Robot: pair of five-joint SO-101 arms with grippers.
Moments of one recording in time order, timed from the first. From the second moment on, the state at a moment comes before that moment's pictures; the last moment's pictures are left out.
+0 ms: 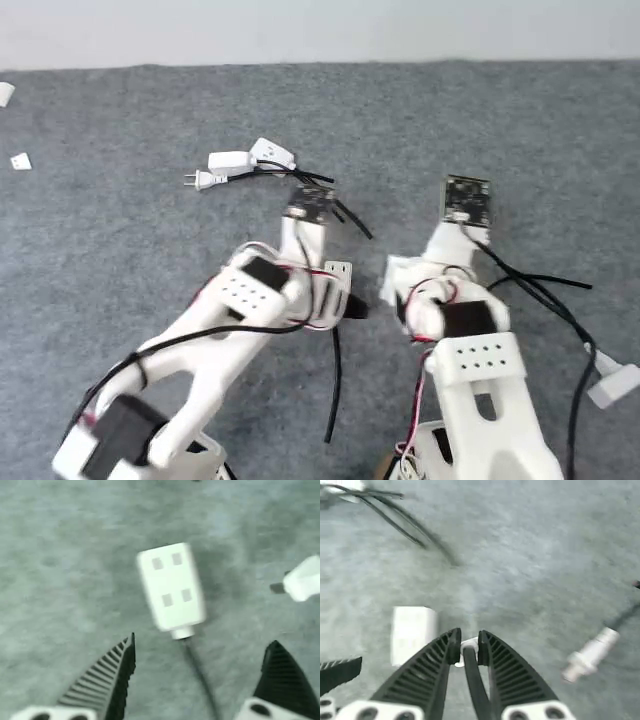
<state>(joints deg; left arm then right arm) 27.3 -8.1 41.1 52.5 24.0 -12.4 -45.5 59.2 46.8 -16.6</state>
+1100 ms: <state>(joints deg) 16.7 -15.4 57.2 33.9 15.9 -21.6 -23.0 51.4 31.7 -18.0</state>
